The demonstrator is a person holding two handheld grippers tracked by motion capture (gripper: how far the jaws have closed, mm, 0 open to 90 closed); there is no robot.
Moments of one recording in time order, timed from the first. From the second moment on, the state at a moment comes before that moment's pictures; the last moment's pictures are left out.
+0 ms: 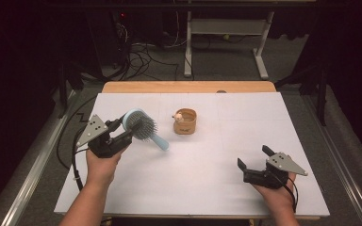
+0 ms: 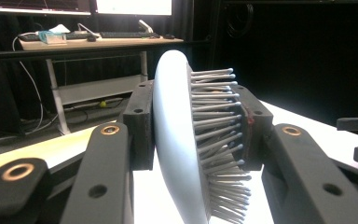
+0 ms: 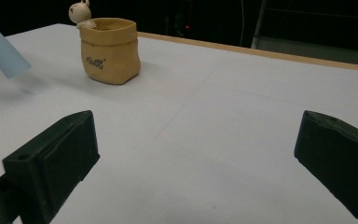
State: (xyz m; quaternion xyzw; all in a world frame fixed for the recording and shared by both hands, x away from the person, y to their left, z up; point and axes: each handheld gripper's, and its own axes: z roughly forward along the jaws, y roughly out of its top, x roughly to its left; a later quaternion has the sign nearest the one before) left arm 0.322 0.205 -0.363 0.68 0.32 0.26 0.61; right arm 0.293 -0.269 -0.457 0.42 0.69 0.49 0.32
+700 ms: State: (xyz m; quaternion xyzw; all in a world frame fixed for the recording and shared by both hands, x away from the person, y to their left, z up) left arm 0.323 0.196 -0.351 0.67 0.31 0.26 0.62; right arm 0.293 -0.268 -0.454 0.41 0.69 0.50 0.32
